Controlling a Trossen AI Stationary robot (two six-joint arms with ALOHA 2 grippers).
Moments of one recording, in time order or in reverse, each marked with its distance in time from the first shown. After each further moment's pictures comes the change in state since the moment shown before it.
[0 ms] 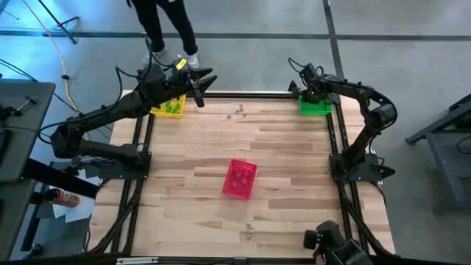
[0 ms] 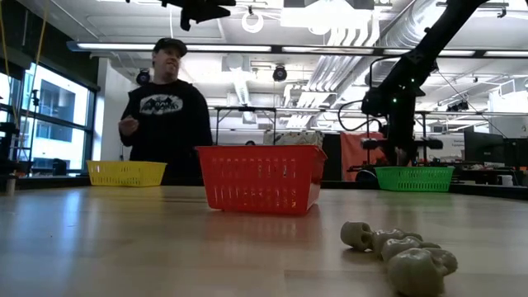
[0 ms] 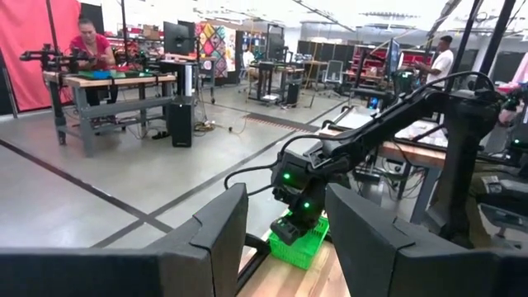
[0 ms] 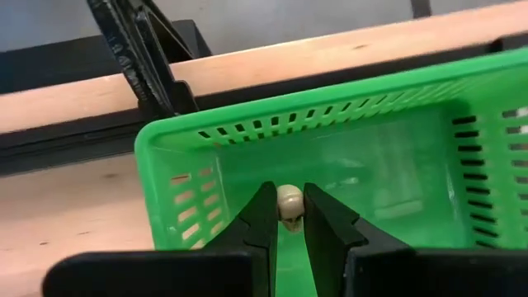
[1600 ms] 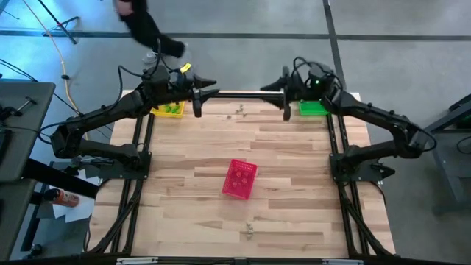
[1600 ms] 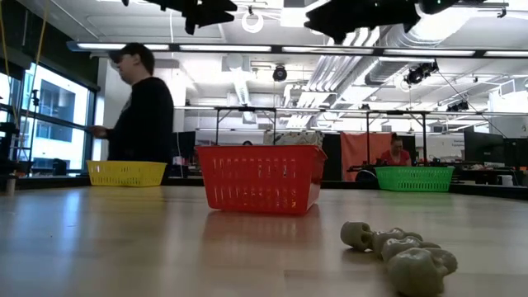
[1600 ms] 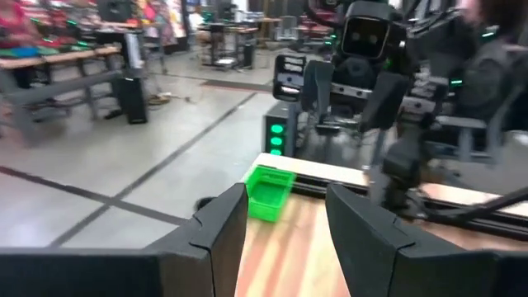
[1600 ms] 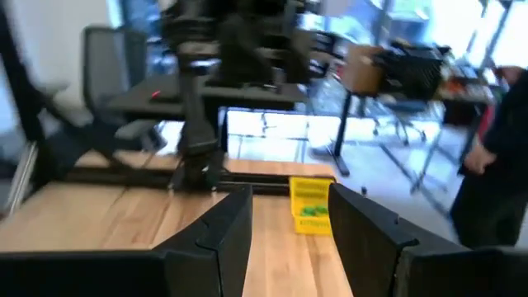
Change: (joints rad) left arm 0.001 0.000 0.000 -0.125 0.176 0.088; right arm 0.483 -0.467 0.000 0.711 -0.768 -0.800
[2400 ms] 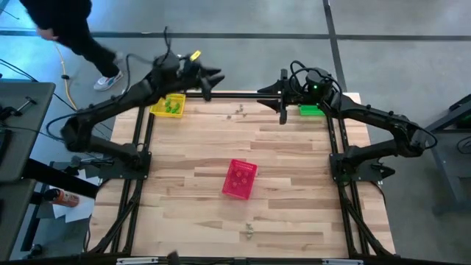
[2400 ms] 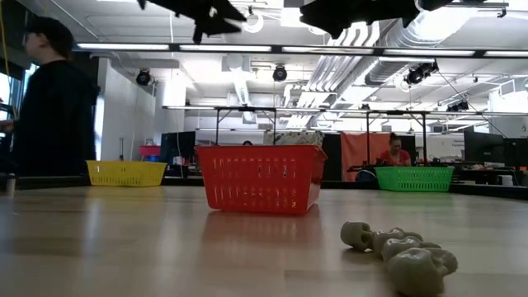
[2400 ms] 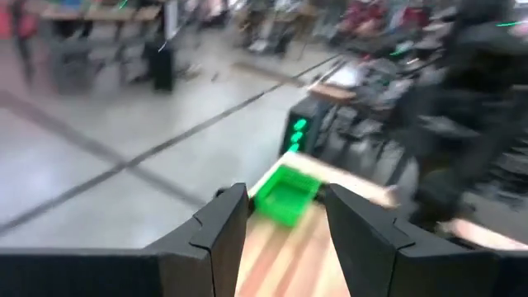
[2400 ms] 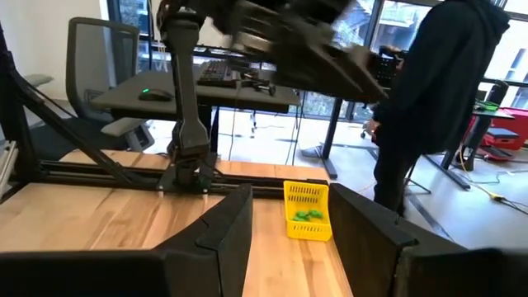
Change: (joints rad) left arm 0.067 0.153 0.152 -0.058 -0.052 -0.149; right arm 0.080 0.000 0.000 0.012 0.114 -0.023
